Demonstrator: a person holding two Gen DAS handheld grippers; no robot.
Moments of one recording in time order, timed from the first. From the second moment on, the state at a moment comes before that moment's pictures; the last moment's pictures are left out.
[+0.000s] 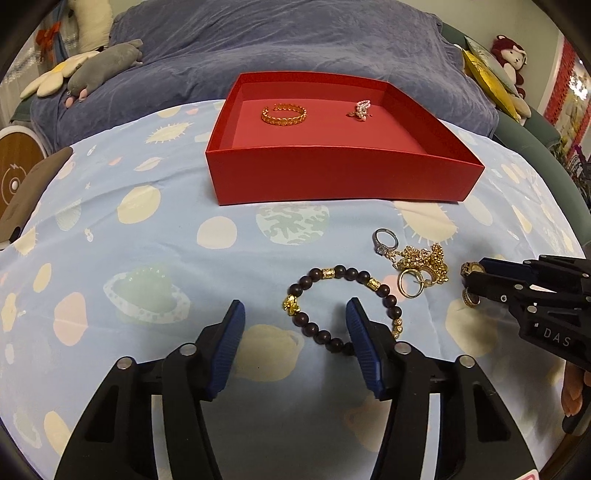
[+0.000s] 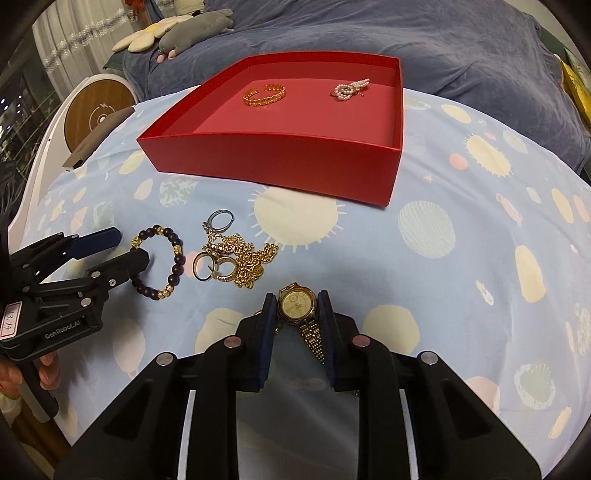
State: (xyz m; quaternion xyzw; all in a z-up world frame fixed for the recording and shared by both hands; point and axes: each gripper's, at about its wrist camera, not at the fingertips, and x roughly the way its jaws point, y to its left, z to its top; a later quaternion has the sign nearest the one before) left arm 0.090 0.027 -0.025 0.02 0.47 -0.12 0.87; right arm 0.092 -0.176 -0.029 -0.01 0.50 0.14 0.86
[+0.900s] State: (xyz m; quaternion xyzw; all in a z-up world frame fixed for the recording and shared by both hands) left arm 0.076 0.035 0.026 0.00 0.42 -0.15 0.90; right arm 0.080 -0.177 0.019 0.02 0.45 0.14 0.88
